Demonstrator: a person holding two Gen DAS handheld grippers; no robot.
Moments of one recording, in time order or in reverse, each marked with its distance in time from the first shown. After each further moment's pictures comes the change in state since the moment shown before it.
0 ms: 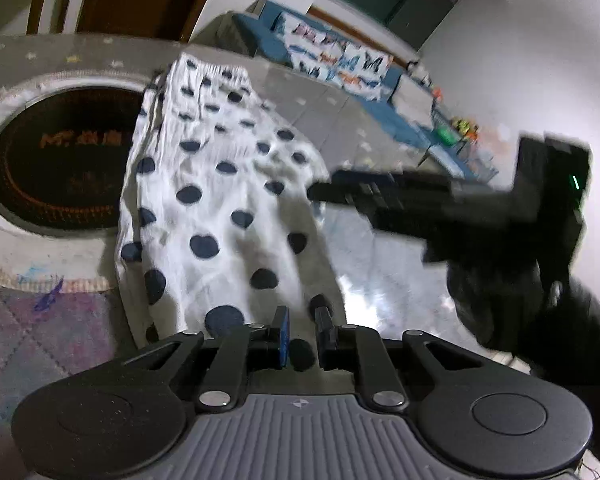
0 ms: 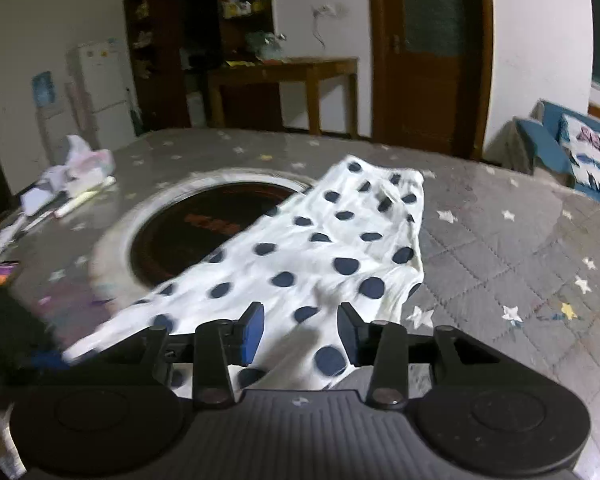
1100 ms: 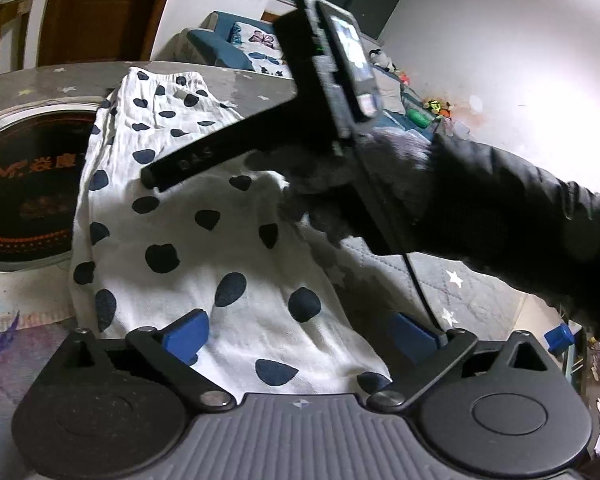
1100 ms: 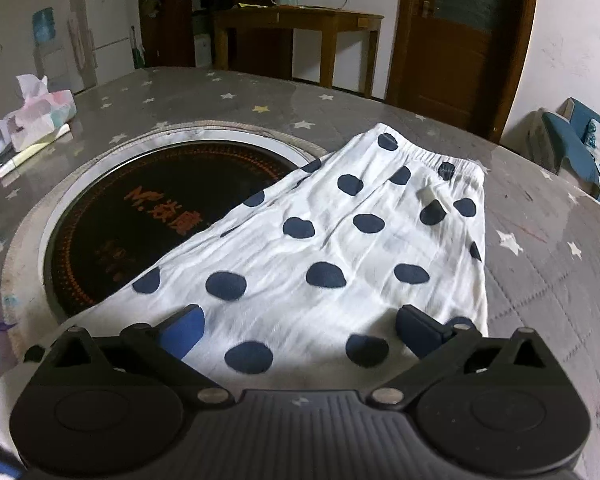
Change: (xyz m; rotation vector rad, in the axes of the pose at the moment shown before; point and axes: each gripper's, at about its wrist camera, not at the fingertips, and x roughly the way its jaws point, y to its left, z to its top) left arm 0.018 -0.017 -0.014 0.181 -0.052 -0.031; right arm 0.128 0.011 0.041 -0.130 0.149 -0.025
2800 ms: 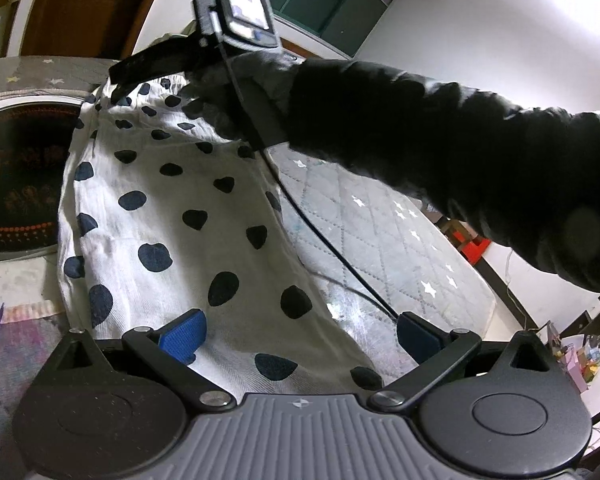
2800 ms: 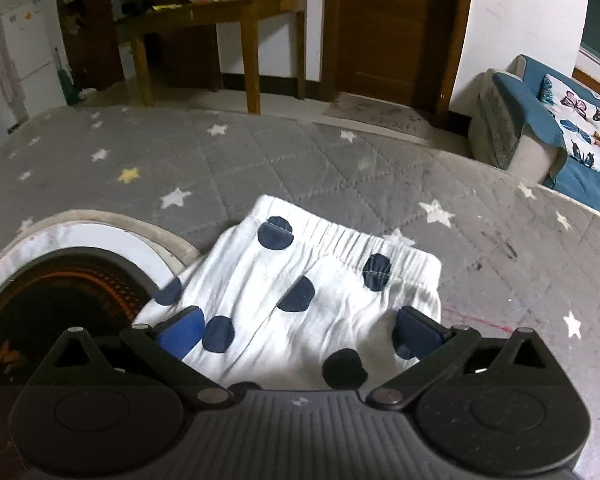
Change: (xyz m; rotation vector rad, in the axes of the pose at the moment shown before) left arm -0.010 0.023 -0.007 -0.032 -0.042 -0.131; right arm 0.088 -0.072 0.093 0.175 0.047 -0.119
